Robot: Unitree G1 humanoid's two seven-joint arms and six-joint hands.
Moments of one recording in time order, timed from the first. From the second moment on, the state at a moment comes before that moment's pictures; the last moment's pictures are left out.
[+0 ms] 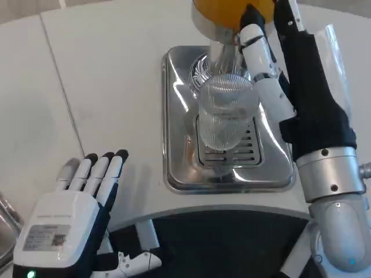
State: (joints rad) left arm 0.26 0.45 -0.09 -0.37 0.98 -0.03 0.19; right arm -0.37 0.06 0.17 -0.55 -0.55 0.26 0.01
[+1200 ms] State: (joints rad) left arm 0.23 0.45 -0.08 -0.36 0.96 -0.03 0.19; right arm -0.51 -0.10 0.22 -0.48 -0.48 0.38 0.20
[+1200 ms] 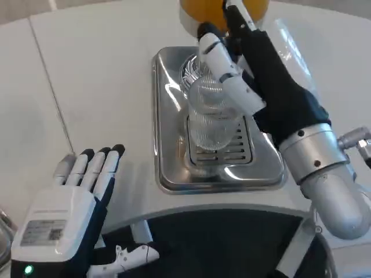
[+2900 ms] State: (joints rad) left arm -0.09 0.37 -0.15 -0.13 0.95 0.04 0.23; right arm -0.55 -0.21 0.28 -0.55 -0.72 0.45 0.35
